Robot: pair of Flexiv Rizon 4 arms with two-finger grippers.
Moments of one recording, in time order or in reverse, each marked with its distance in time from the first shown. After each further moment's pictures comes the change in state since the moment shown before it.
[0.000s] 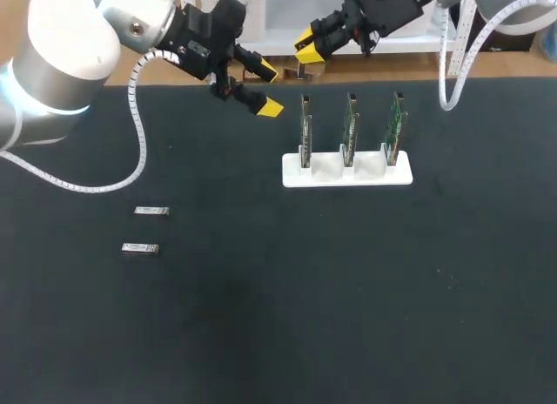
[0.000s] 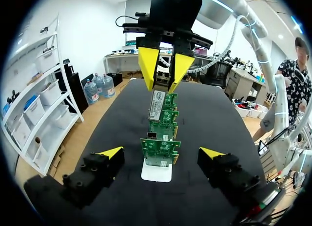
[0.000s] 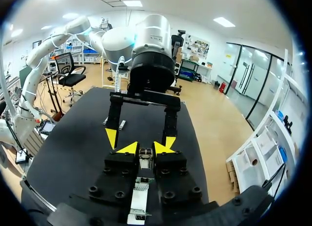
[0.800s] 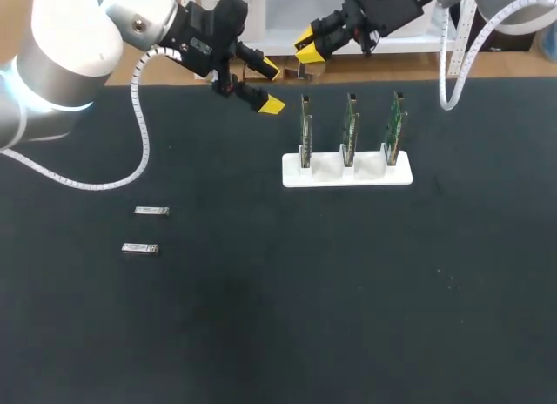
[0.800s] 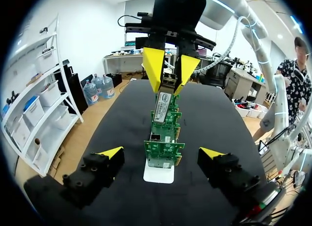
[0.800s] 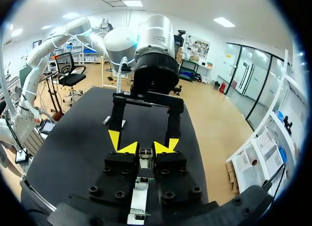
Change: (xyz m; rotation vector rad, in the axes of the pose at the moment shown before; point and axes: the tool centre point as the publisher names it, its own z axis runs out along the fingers) left arm -0.002 0.006 0.003 0.006 -0.004 0.005; right arm 0.001 0.000 0.000 -0.001 0.001 -0.005
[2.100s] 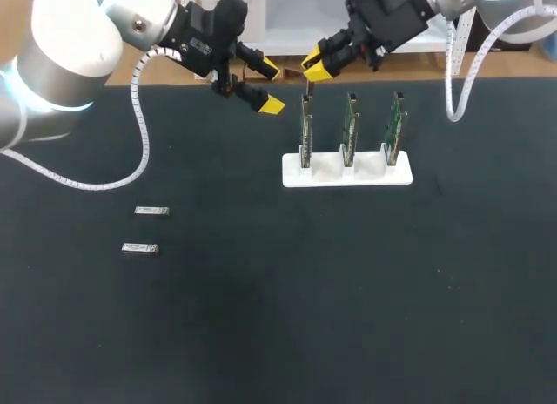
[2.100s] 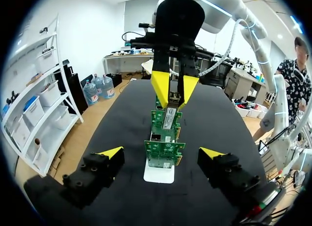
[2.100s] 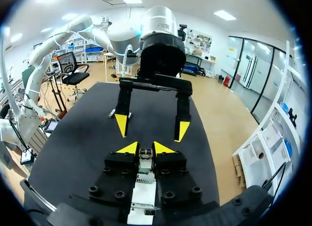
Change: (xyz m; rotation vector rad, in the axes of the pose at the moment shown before) left arm 0.000 0.000 0.000 0.001 -0.001 0.001; right arm 0.028 0.013 0.005 -0.047 0.032 0.041
